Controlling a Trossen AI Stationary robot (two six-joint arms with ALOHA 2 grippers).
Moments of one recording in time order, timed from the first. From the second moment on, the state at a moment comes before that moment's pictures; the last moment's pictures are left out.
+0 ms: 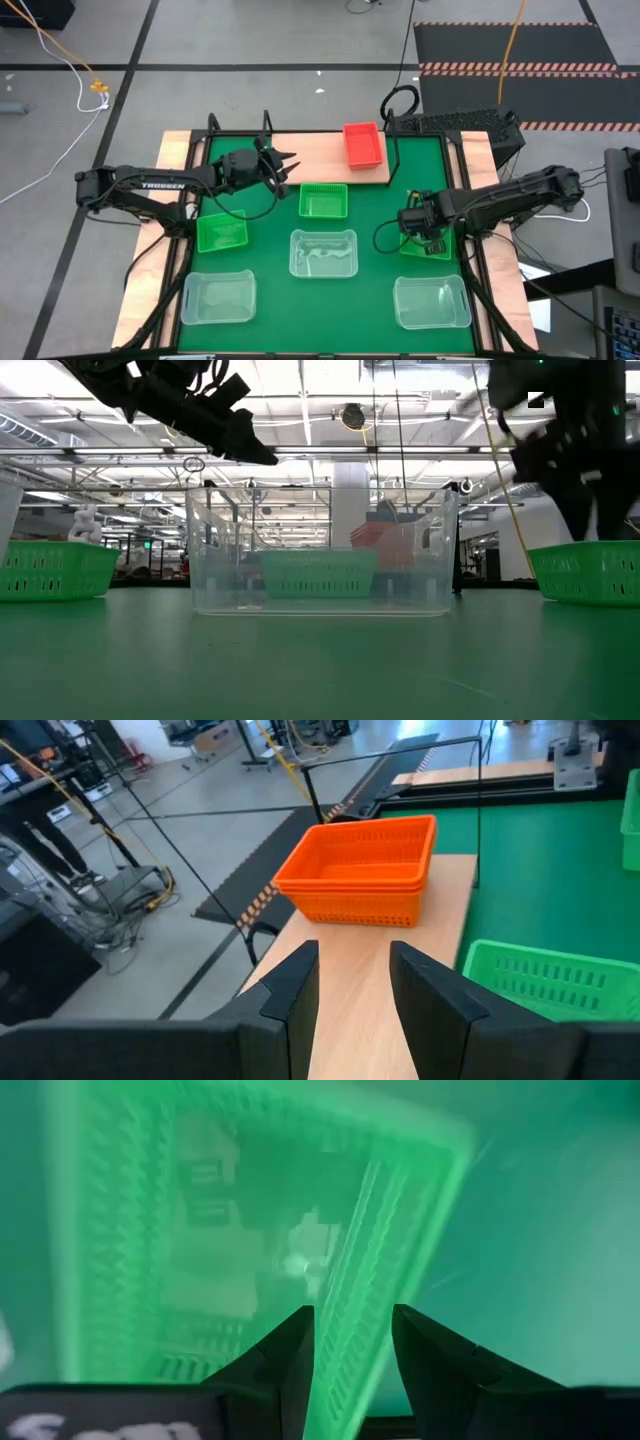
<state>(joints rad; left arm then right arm) 0.26 1.23 0.68 0.26 -0.26 0.23 0.13 1.20 0.77 -1.21 0.10 0.02</state>
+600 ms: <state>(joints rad) 0.26 1.23 0.68 0.30 -0.26 0.22 0.08 1.17 0.73 -0.94 0.07 0.00</state>
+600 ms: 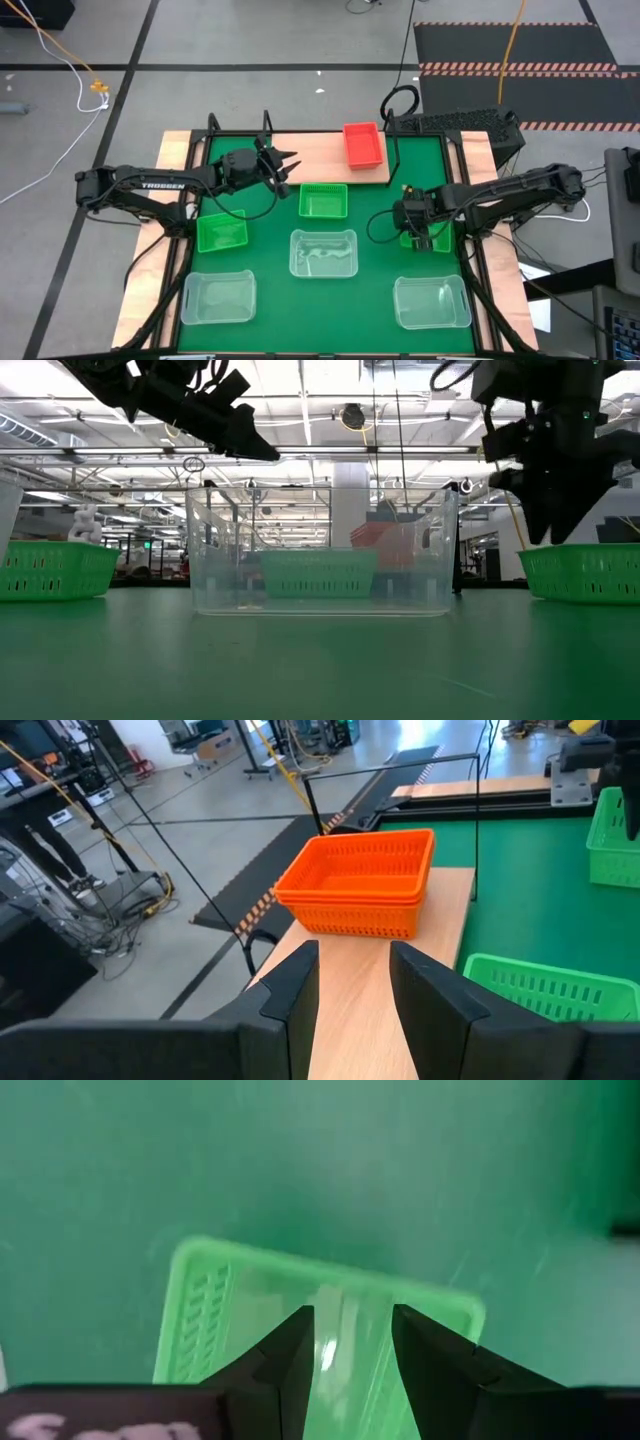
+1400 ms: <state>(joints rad) 0.24 1.23 0.68 0.29 -0.26 0.22 0.10 1.42 0.98 -0.64 -0.05 -0.56</state>
